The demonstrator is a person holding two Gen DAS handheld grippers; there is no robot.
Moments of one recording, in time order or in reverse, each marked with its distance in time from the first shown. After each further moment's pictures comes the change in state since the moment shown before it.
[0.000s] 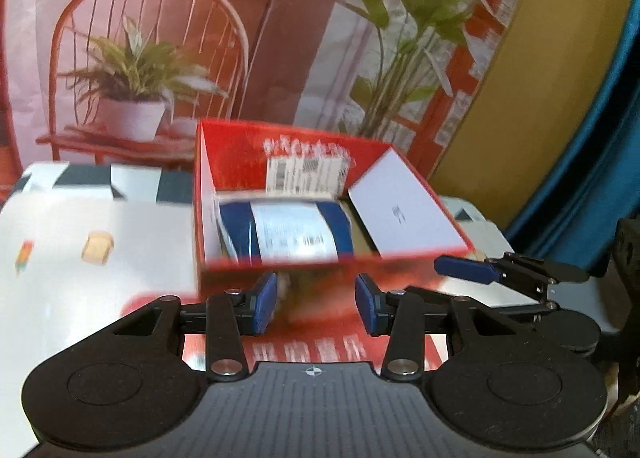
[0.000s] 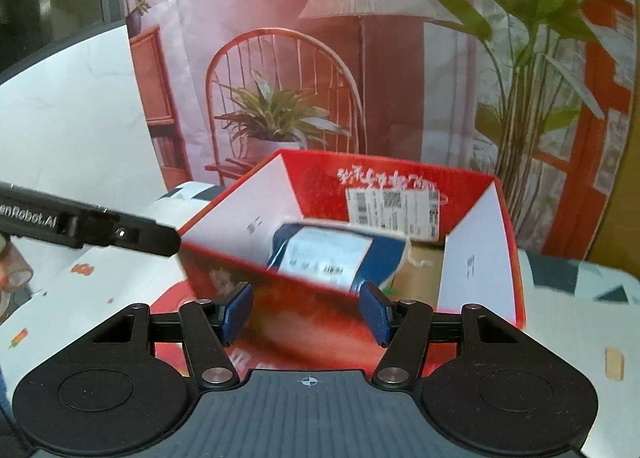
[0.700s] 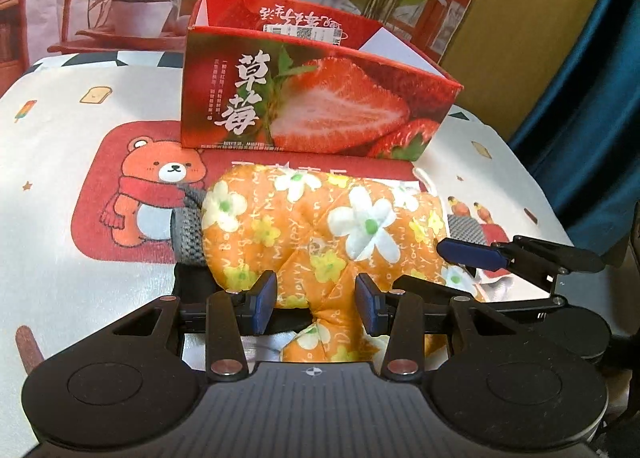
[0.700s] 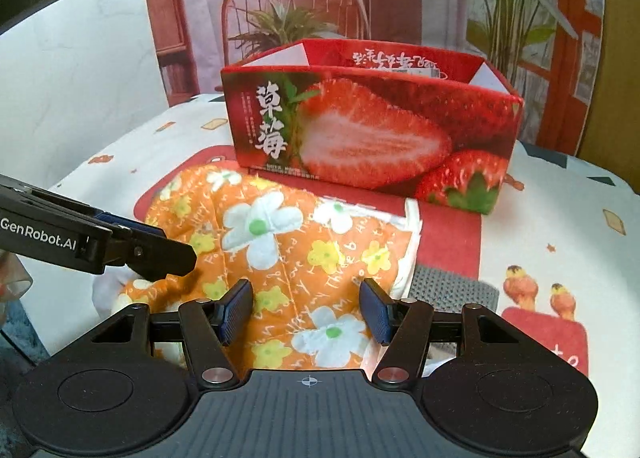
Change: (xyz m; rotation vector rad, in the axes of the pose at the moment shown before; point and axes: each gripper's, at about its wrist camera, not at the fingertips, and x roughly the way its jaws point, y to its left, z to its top) left arm 0.010 -0.016 -0.137 -0.011 0.121 0.022; right arm -0.040 0.047 -0.147 -0.015 0.112 -0.041
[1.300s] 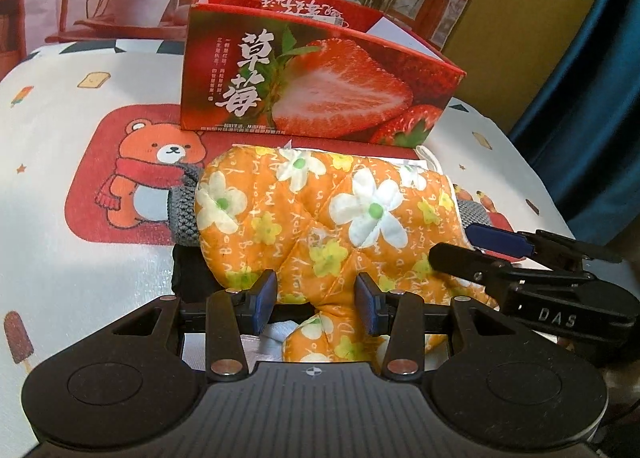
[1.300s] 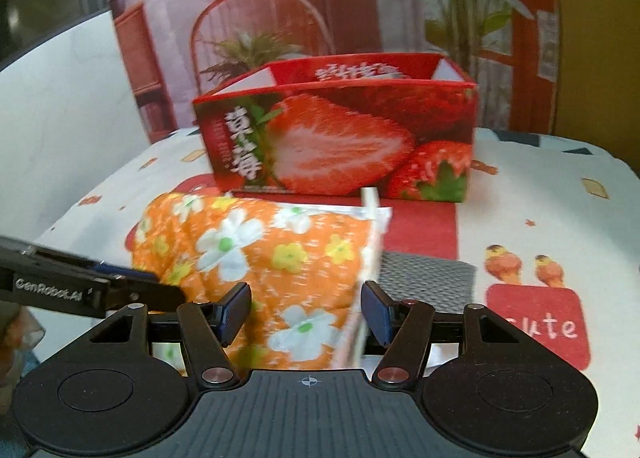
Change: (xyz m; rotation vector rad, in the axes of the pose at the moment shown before) left arm 0.007 0.002 -0.009 -0.012 0.011 -0.015; right arm -0.014 -0.021 -0.011 0.150 -0.077 -0.020
